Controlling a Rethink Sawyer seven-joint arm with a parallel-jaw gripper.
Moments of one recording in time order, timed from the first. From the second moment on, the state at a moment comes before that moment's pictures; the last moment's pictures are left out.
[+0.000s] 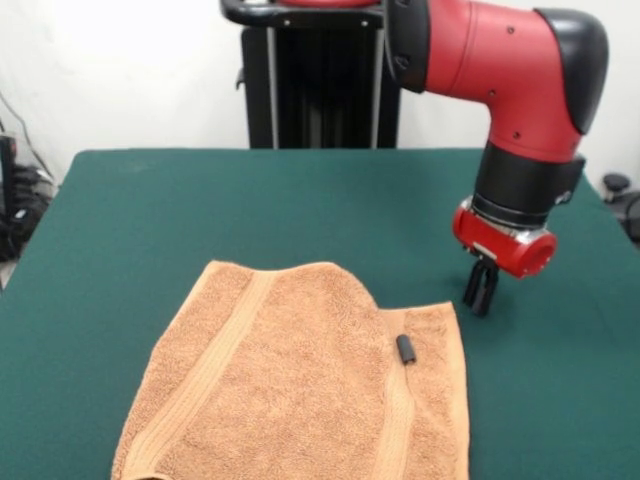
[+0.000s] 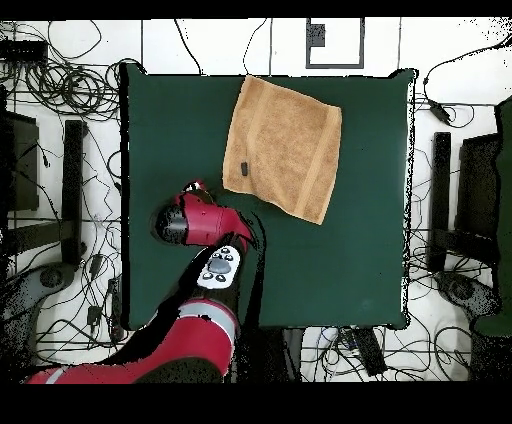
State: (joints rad) arm 0.27 -0.29 -0.25 1.55 0.26 0.18 2.73
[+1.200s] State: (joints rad) arm 0.11 -0.22 -0.36 1.17 0.22 0.54 2.73
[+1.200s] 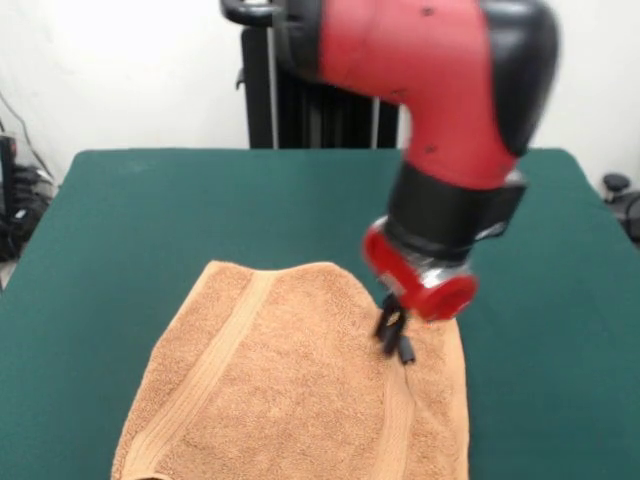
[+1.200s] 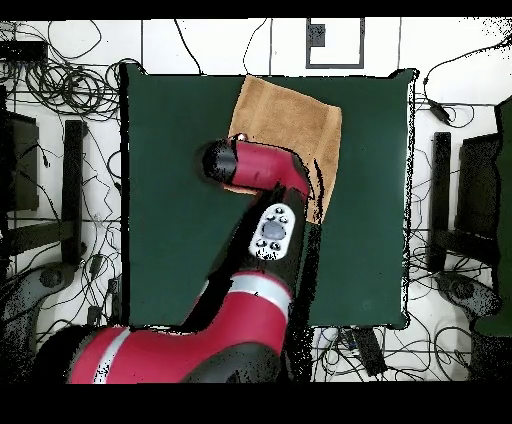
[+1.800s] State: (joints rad) arm -0.06 0.03 -0.36 0.64 0.13 0.79 2.73
